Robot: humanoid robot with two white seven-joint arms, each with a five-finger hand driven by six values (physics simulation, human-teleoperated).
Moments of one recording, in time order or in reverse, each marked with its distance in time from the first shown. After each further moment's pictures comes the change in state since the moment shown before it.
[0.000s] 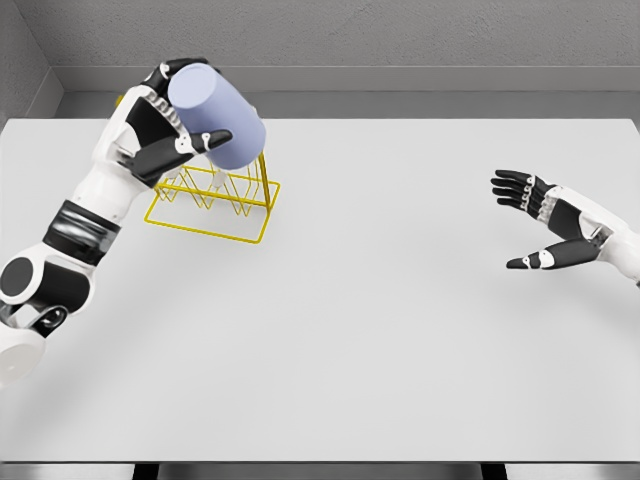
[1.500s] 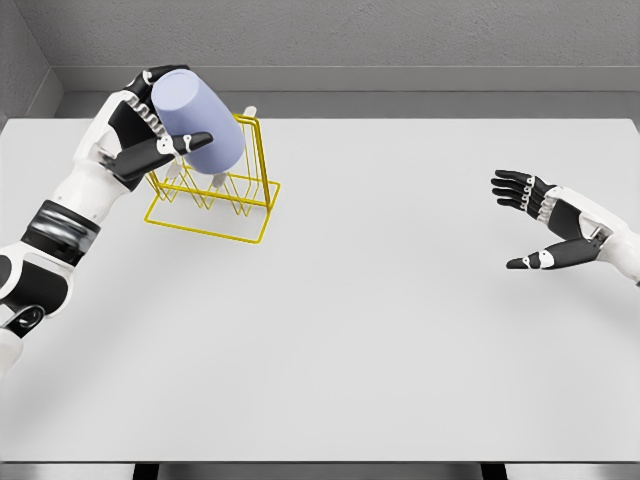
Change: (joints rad) left arm 0.005 0.064 0.003 0.000 0.046 0.038 0.017; right arm -0.003 0.000 0.003 0.004 0.000 0.000 0.000
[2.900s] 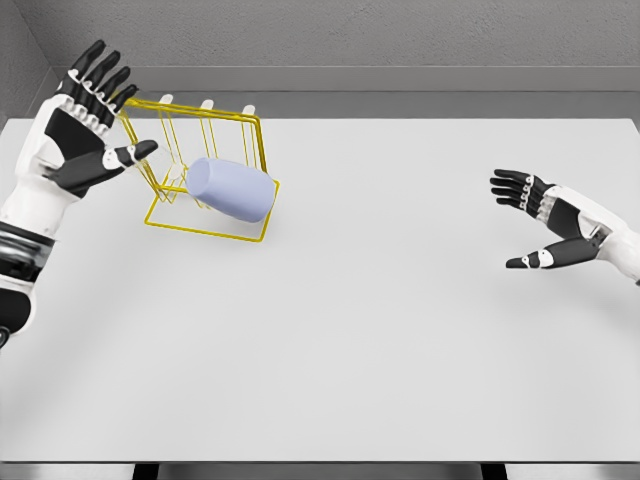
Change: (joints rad) left arm 0.141 0.069 0.113 -0.002 -0.034 -0.152 0.013; right arm -0.006 -0.002 0.009 0.000 -0.001 -0.001 0.000
